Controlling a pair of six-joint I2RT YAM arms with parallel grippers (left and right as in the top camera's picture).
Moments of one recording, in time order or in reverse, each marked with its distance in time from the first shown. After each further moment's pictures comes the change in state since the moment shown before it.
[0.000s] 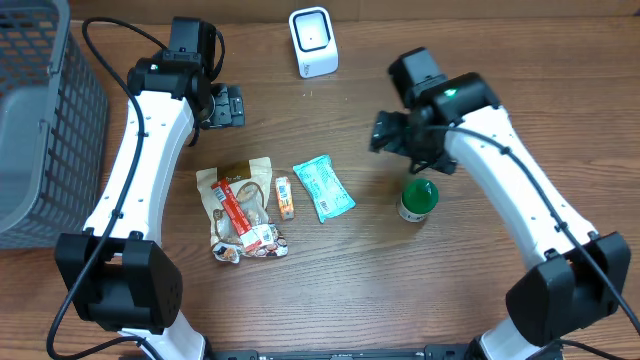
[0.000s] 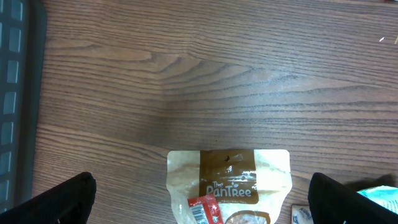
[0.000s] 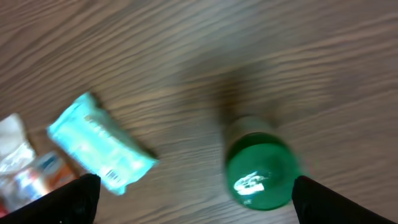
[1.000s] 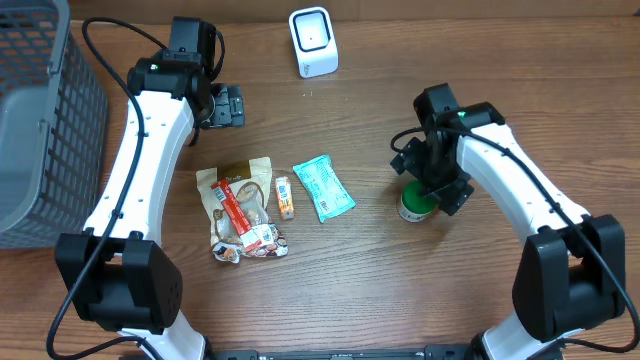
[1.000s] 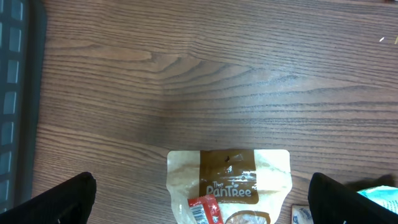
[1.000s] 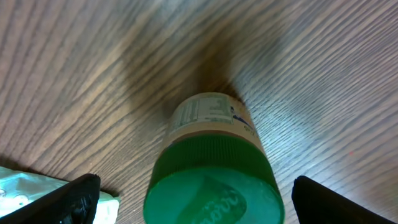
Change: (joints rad) left arm 0.000 0.000 0.000 0.000 0.000 0.000; right arm -0.095 0.000 -0.314 0.150 -0.079 0.352
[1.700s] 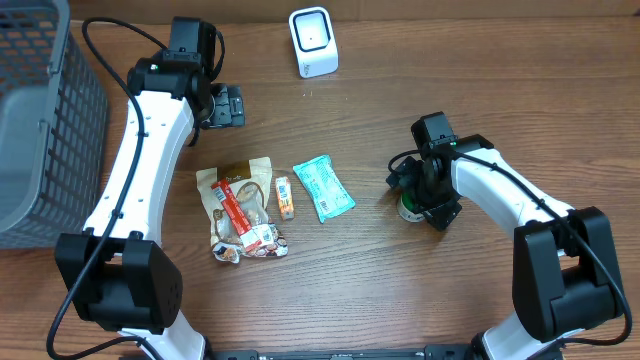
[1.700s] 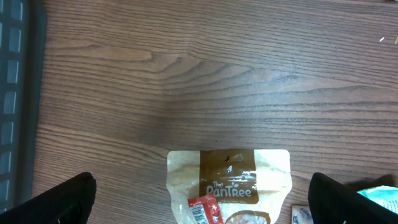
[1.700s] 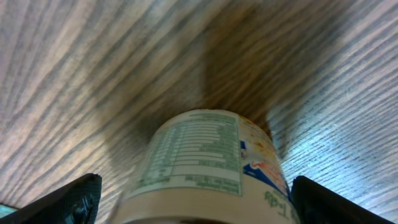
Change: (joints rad) left arm 0.000 0.000 0.000 0.000 0.000 0.000; right arm 0.000 0.000 -0.240 0.291 -0.056 0.017
